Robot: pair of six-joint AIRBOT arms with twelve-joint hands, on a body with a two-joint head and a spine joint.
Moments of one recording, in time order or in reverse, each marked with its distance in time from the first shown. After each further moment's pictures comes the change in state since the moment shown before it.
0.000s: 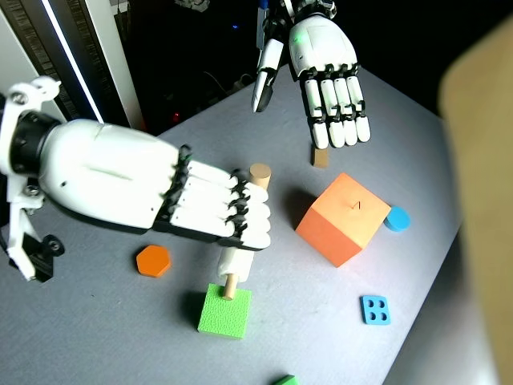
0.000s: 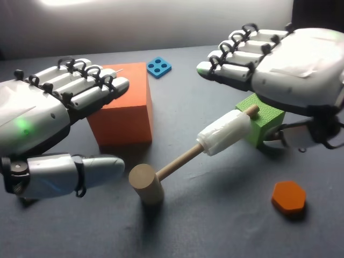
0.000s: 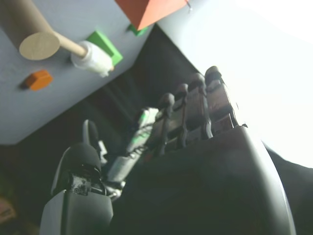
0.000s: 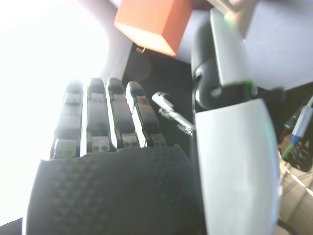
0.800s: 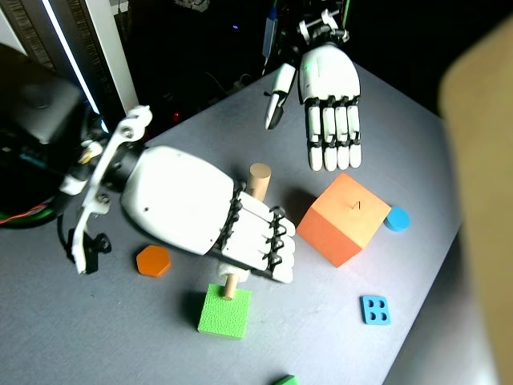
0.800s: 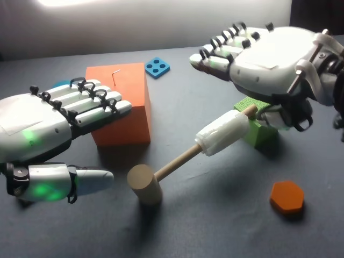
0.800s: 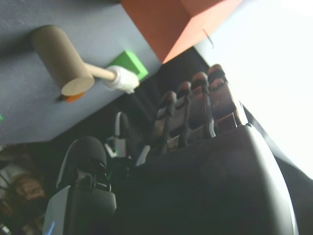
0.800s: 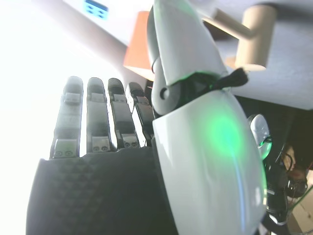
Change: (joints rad) left arm 0.074 -0.138 0.212 0.181 -0.027 -0.173; right arm -0.012 -0.141 0.080 -0.104 0.129 0.114
